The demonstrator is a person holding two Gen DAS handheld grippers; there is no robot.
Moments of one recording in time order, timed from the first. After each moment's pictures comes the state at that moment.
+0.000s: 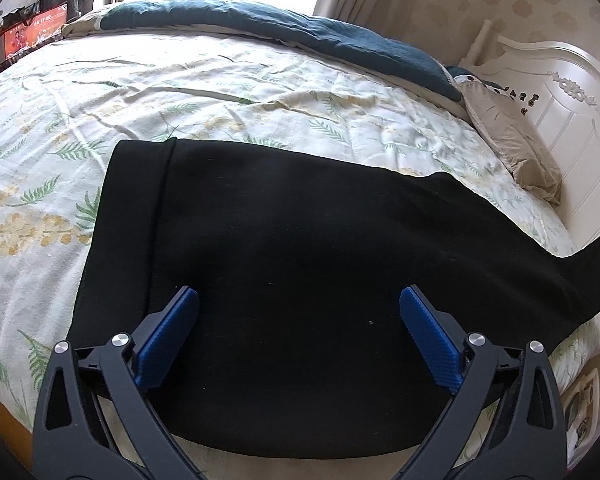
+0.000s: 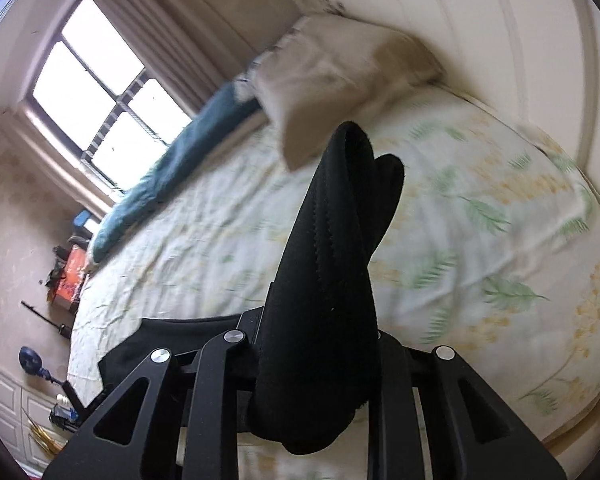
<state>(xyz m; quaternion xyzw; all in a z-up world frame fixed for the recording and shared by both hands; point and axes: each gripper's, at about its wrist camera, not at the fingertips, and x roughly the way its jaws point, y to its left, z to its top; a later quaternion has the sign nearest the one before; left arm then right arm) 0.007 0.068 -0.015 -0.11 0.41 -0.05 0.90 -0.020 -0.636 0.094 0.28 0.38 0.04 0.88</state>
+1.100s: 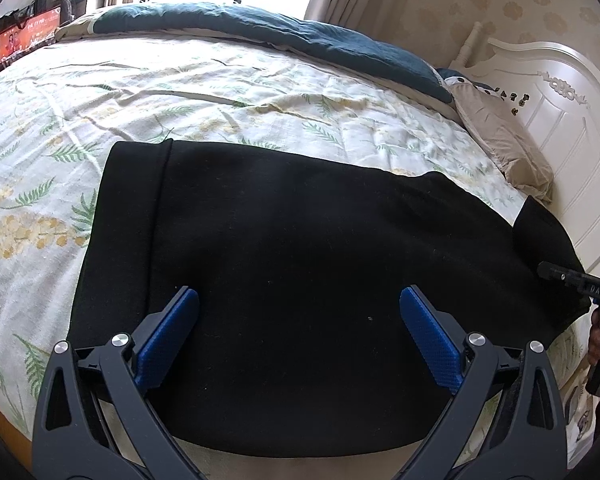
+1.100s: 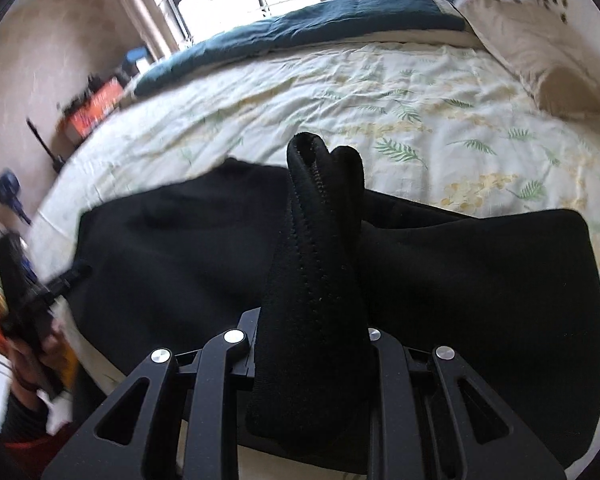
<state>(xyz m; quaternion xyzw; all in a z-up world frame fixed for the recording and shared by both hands) 0.003 0.068 -0.013 -0.11 0.40 -0.07 0.91 0.023 -0.297 0.000 0.04 0.48 0.16 0.86</state>
